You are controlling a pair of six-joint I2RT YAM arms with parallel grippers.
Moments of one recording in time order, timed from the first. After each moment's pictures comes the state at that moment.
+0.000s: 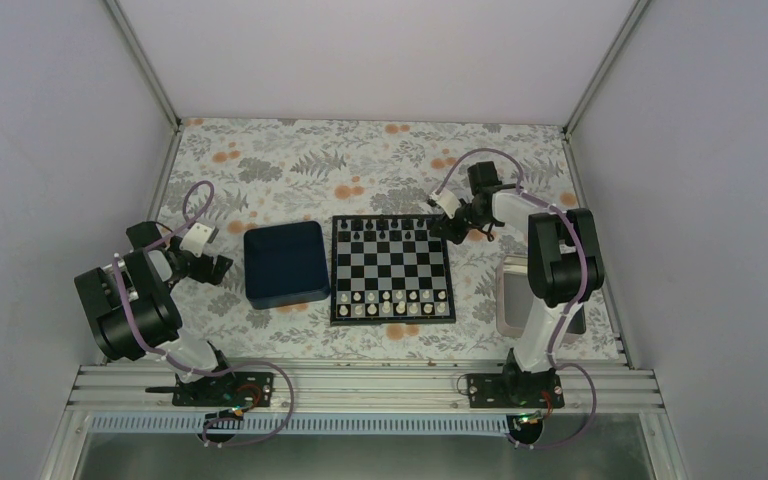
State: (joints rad) left arm 0.54 1.56 0.60 -0.13 0.56 0.80; right arm 0.17 1.89 1.17 -0.52 -0.56 -0.71
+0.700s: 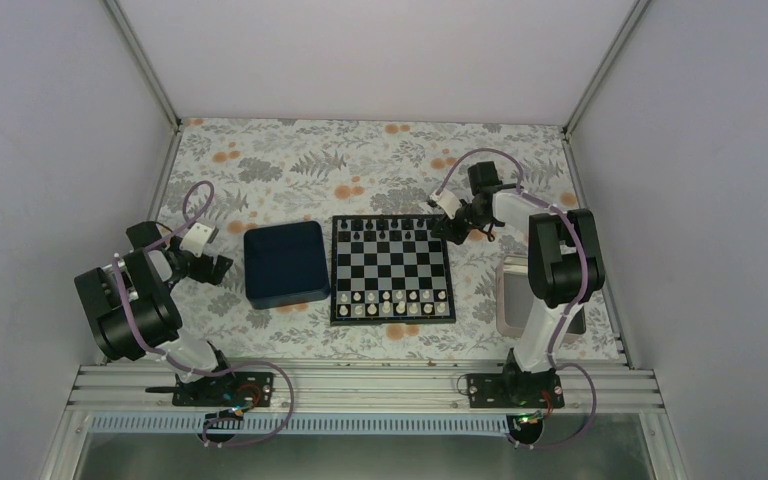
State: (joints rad) left arm 0.54 1.56 0.60 -0.13 0.56 0.80; right arm 0.17 1.88 1.17 -0.54 -0.54 -0.71
